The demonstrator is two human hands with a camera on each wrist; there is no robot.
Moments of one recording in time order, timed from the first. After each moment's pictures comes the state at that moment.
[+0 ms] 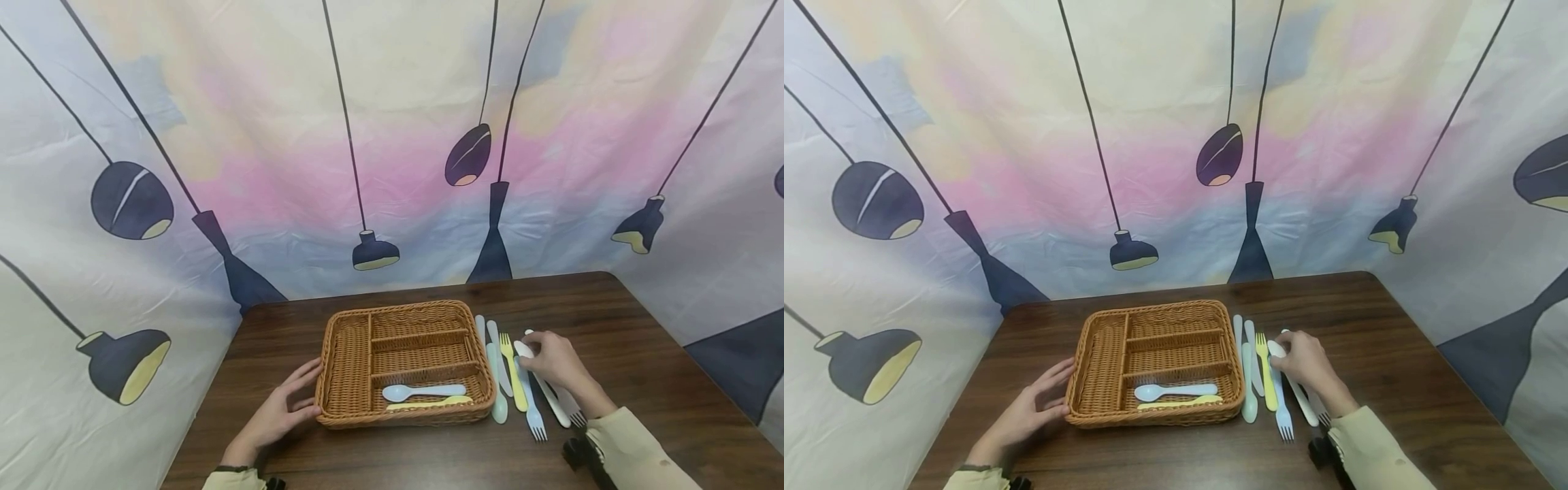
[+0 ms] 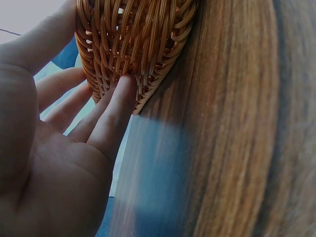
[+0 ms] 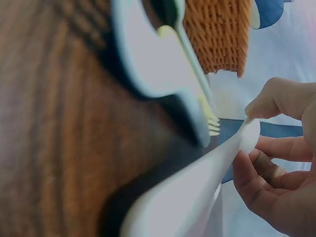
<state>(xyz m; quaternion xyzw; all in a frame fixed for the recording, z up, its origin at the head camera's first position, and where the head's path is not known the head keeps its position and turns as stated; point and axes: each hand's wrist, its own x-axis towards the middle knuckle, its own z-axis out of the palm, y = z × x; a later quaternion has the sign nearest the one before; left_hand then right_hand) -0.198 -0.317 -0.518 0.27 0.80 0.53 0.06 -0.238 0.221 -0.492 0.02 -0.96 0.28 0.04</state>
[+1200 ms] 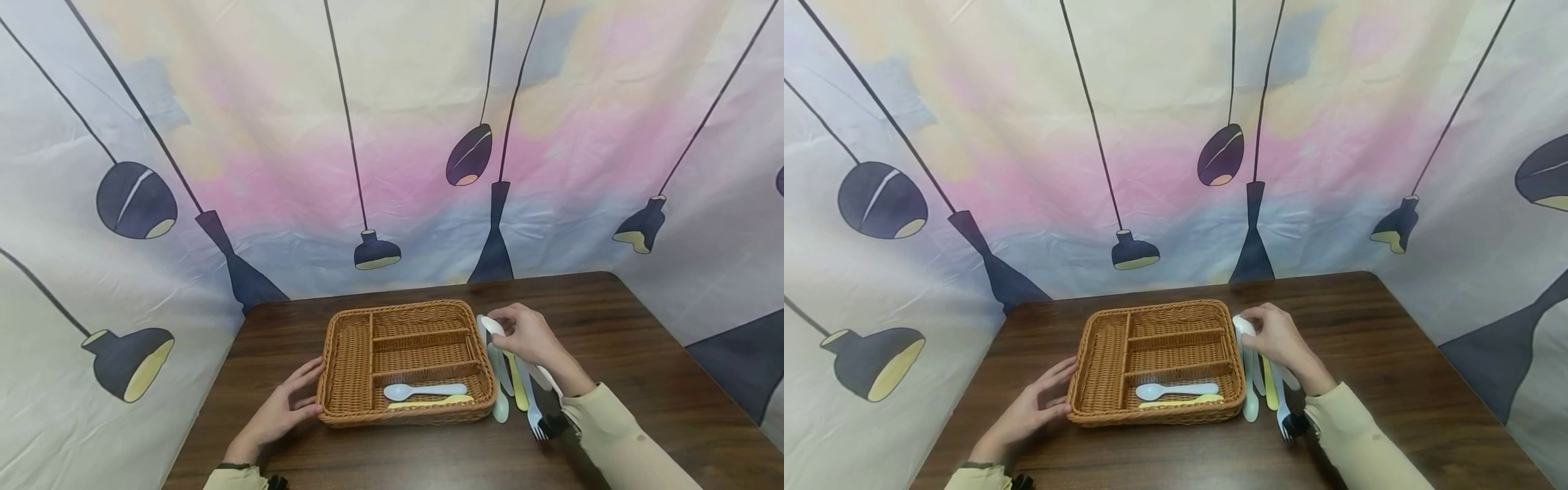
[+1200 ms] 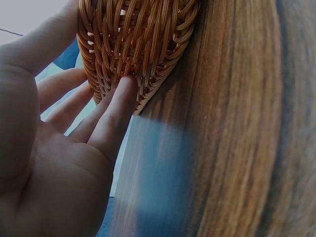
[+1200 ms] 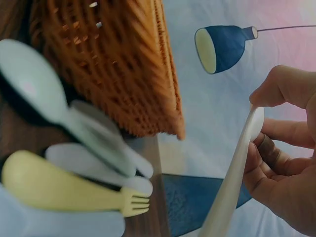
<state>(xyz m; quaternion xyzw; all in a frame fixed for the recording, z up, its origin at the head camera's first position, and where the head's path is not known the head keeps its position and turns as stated) -0.197 -0.315 -0.514 0.26 0.80 0.53 0.06 -0.246 0.179 -0.440 0.14 -0.93 0.34 0.08</state>
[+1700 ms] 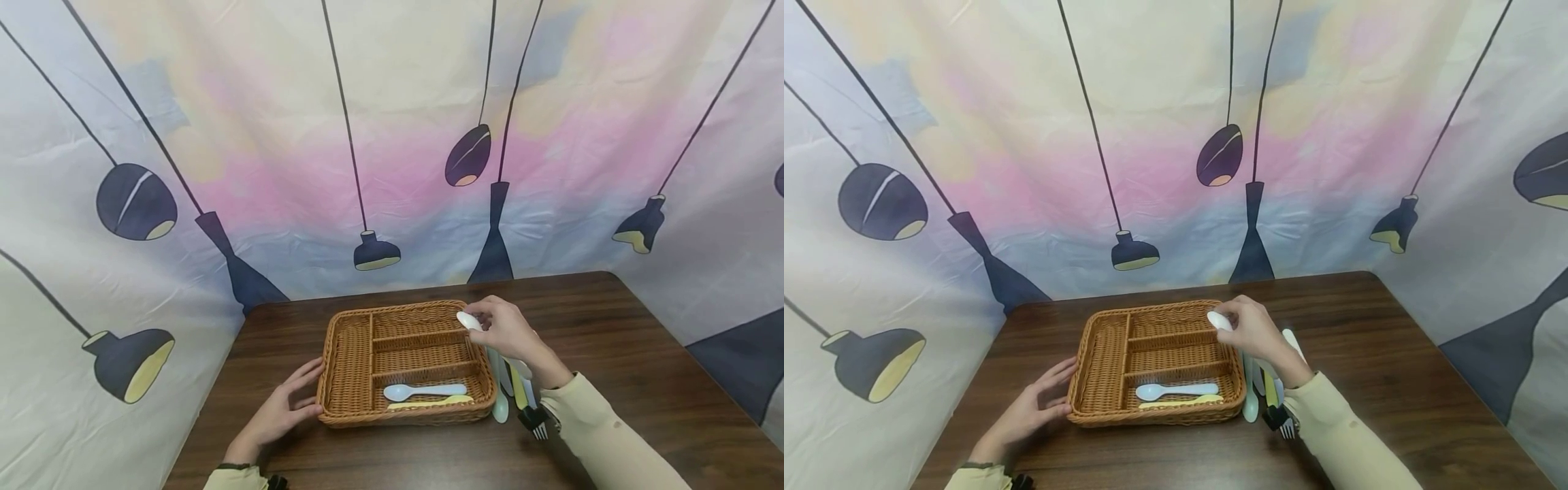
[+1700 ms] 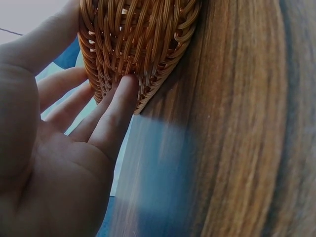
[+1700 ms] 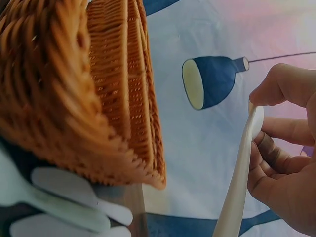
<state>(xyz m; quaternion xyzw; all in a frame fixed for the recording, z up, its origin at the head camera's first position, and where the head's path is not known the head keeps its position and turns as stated) -0.197 -0.316 -0.513 0.25 0.81 0.53 0.07 -0.249 0.144 -0.420 0.19 -0.91 0.37 0.08</state>
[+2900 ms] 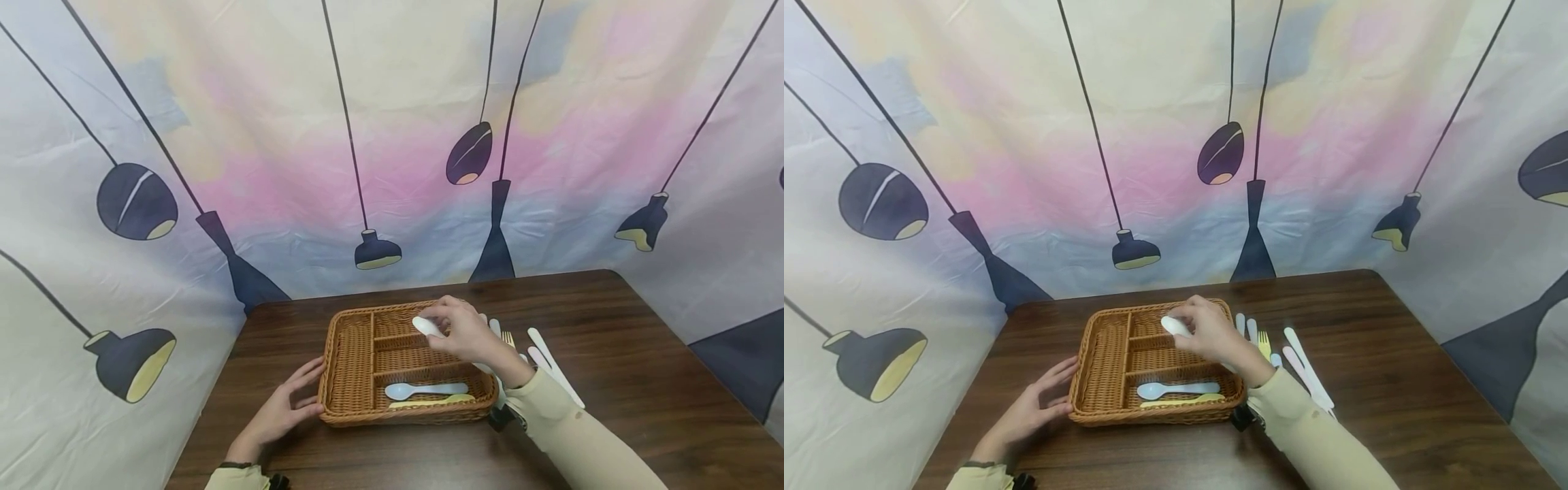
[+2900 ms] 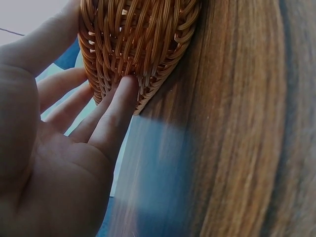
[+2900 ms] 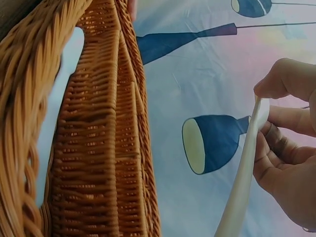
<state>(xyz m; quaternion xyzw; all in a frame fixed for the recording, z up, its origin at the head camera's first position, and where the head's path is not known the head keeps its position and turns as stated) -0.198 -0.317 -0.515 0.26 0.81 0.53 0.06 -0.246 0.082 -0.407 0.30 -0.87 0.38 0.08</state>
